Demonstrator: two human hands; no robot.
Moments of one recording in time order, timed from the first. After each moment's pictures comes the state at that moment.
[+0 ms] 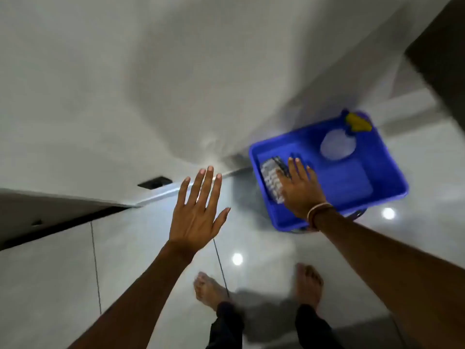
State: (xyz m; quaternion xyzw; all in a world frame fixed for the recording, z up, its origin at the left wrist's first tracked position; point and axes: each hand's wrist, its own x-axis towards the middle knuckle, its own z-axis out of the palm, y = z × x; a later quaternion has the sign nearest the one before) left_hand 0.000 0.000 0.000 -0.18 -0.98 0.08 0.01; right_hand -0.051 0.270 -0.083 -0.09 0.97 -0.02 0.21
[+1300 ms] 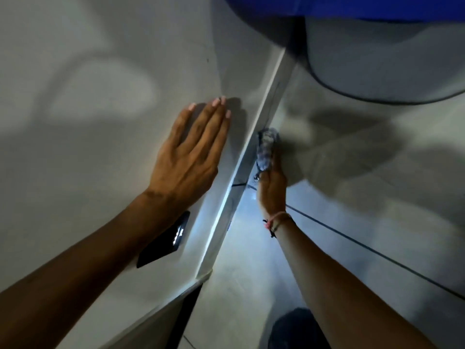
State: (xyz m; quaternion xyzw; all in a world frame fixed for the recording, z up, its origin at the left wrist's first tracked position) left_hand -0.180 -0.120 -0.252 -0.62 -0.67 0.39 0.15; right_hand -0.078 -0.093 -0.428 0.46 0.46 -0.74 -0.19
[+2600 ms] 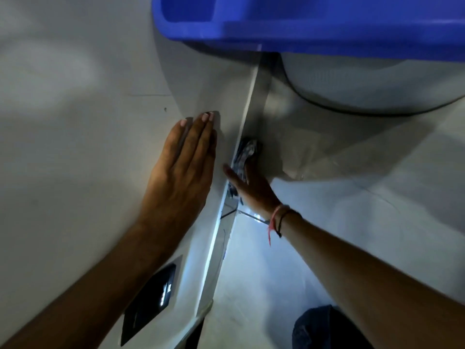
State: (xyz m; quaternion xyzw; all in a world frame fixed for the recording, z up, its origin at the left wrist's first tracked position) left_hand -0.206 -0.071 -0.282 -0.63 -0.64 0.42 0.14; right_hand -0.116 -0.012 -0.420 0.35 0.46 -0.82 0.00
